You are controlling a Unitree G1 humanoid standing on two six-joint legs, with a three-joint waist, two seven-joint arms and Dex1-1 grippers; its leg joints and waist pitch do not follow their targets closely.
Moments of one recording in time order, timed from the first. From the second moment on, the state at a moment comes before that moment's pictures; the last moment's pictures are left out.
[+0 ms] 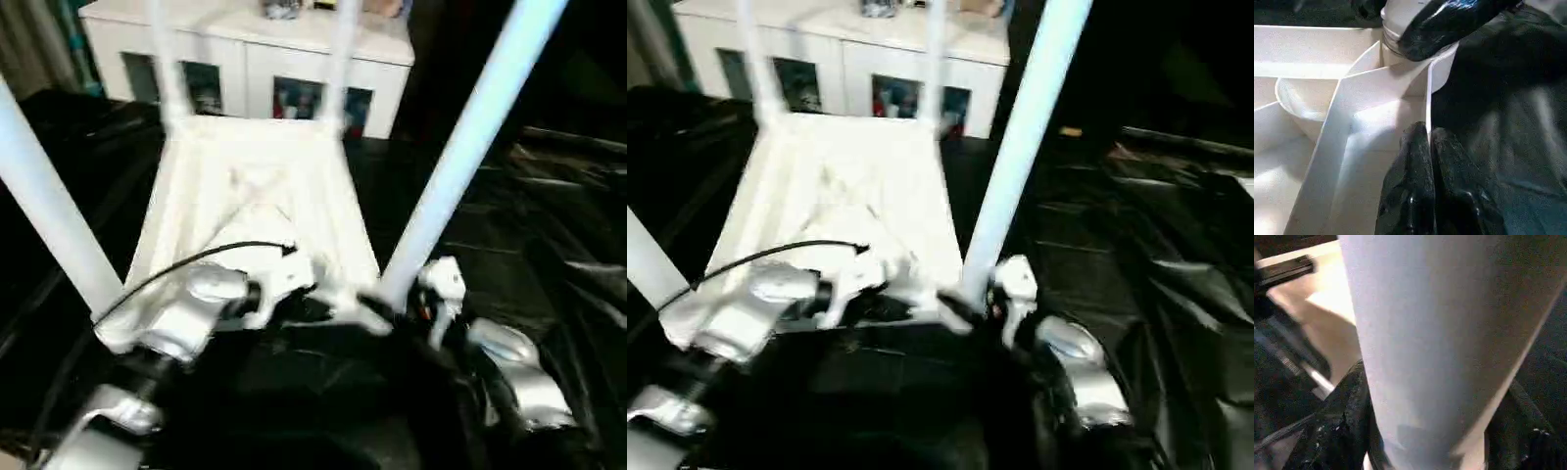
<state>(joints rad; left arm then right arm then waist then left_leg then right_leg) -0.53 0.29 -0.34 0.43 0.06 0.21 -1.07 -0.23 -0.23 0.06 0.41 0.22 0.00 0.70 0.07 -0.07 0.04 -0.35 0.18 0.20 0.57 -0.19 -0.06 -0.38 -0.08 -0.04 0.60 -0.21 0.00</state>
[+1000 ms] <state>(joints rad) -0.56 0.30 -0.35 0.44 0.05 0.24 -1.10 -0.22 -0.33 0.07 0.38 0.22 -0.01 0.83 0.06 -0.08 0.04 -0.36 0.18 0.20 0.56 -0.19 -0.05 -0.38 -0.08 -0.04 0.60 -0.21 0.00</state>
